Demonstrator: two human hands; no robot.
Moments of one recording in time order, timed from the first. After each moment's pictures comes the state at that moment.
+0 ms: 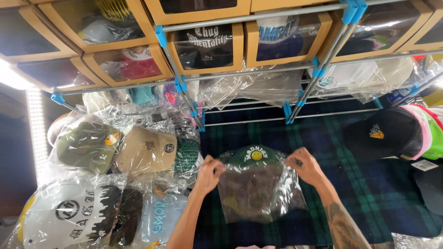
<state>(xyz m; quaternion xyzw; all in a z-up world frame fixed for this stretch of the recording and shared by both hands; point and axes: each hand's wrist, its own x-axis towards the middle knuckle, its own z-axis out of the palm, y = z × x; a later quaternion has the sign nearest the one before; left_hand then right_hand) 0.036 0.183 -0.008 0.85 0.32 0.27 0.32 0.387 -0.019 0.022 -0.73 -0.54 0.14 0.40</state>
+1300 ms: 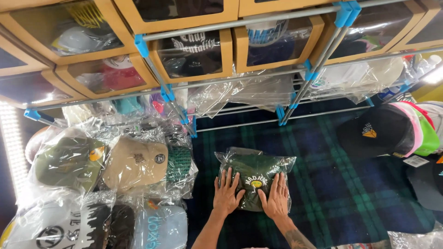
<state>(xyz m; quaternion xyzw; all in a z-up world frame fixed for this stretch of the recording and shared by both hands) 0.083 0.107 -0.058 0.94 0.31 0.06 0.10 0.247 -0.037 -0.085 -0.87 -0.43 0.03 0.26</state>
